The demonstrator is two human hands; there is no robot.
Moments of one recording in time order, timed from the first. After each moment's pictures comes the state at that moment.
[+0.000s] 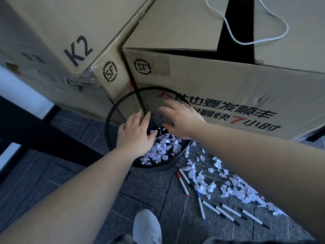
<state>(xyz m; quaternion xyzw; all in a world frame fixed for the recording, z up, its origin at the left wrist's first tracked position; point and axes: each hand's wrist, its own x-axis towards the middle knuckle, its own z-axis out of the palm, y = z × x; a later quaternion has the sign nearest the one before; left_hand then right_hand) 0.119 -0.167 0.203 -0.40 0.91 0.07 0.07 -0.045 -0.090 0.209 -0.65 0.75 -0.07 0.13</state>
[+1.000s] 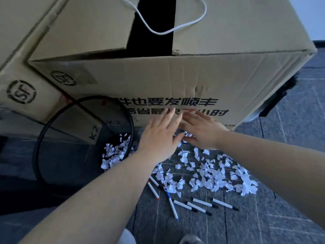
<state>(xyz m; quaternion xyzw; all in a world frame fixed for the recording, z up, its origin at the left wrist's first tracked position) -0.042 -0.050 0.175 -0.13 0.99 0.05 0.09 -0.176 0.071 0.144 -0.62 0.77 0.03 0.15</state>
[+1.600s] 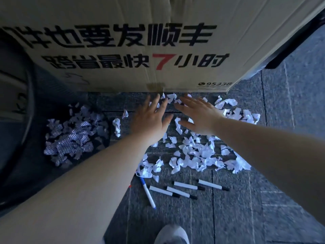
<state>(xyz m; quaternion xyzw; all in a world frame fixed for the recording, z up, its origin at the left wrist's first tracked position) -0.078 -0.025 -0.010 -0.18 0.95 0.16 0.19 -0.201 0.123 -0.023 -0.53 0.82 0.02 0.24</state>
